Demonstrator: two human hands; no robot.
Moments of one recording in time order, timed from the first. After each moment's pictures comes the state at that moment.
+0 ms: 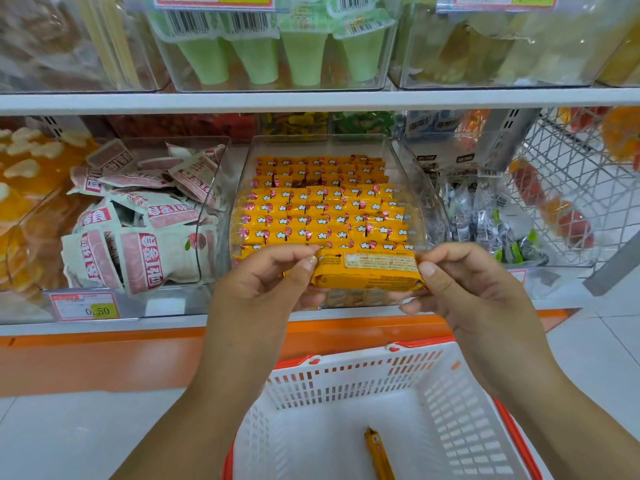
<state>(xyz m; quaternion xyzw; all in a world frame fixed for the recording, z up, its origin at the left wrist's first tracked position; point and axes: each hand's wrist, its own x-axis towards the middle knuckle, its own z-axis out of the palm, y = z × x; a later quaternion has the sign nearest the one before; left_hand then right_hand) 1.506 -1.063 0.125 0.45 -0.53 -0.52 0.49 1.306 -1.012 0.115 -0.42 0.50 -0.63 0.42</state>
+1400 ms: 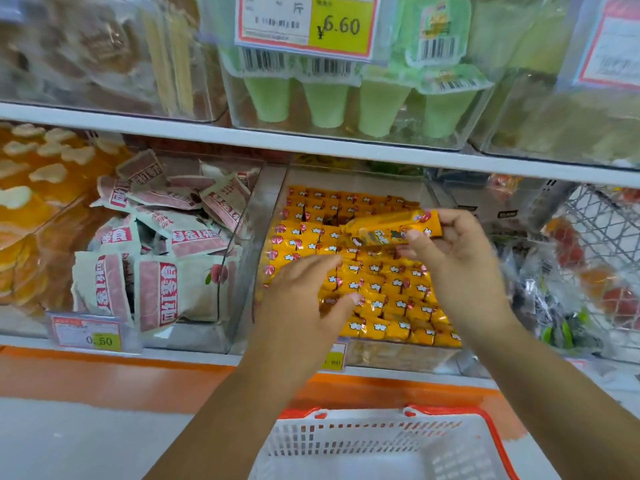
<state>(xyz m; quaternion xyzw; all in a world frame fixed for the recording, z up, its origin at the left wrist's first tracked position) 1.501 -1.136 0.099 0.54 -0.75 -0.24 0.30 1.314 -1.139 0.131 -0.50 0.60 -0.56 0.28</state>
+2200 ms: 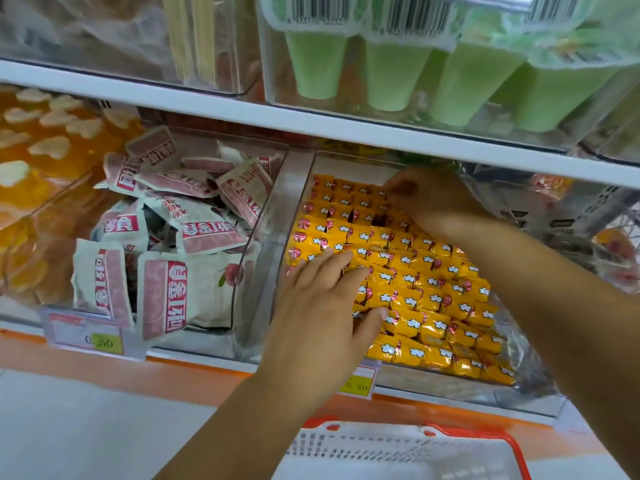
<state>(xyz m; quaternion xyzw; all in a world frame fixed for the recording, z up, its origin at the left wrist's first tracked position) 1.502 -1.165 0.067 0.53 -0.81 -0.11 0.24 1.317 -1.281 0.139 -0.71 0.67 -0.19 0.11</state>
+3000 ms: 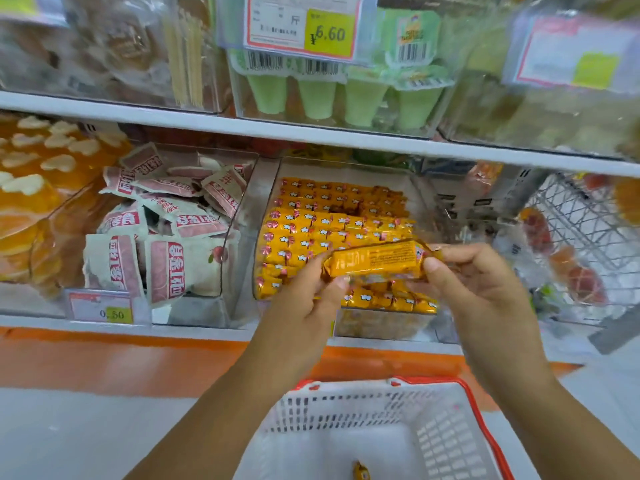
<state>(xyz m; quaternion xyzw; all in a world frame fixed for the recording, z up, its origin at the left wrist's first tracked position) 1.504 -1.095 0.105 0.45 -0.69 -0.45 0.36 1.323 -1.046 0.142 -0.48 0.53 -0.61 0.33</state>
